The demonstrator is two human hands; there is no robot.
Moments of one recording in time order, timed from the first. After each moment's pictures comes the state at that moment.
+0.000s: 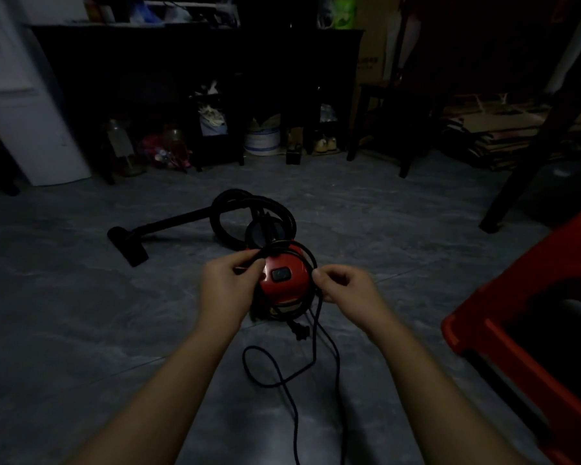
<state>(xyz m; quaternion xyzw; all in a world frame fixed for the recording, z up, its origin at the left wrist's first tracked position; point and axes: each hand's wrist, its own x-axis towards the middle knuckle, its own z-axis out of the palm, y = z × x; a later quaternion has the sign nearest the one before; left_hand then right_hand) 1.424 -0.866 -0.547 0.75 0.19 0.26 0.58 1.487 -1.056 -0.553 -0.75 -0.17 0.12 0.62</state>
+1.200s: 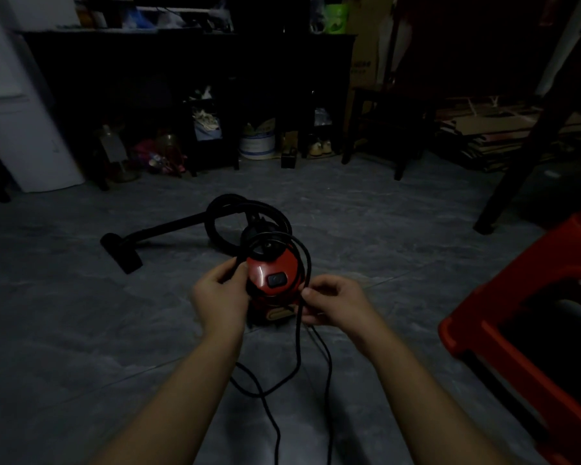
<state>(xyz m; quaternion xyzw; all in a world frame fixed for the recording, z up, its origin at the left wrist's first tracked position) 1.437 -0.873 -0.563 0.61 0.32 0.29 0.67 1.478 -1.048 -0.552 -0.67 -0.07 0.23 0.70</state>
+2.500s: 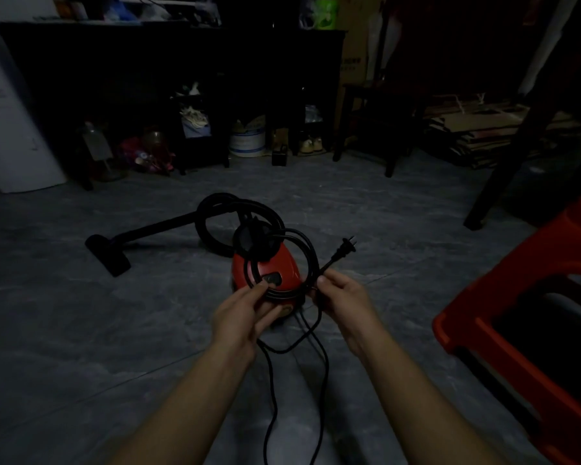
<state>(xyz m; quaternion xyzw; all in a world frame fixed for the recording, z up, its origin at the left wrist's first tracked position) 1.438 -0.893 -0.577 0.42 0.31 0.08 0.85 1.492 -1.041 -0.571 -0.62 0.01 0.16 0.77</state>
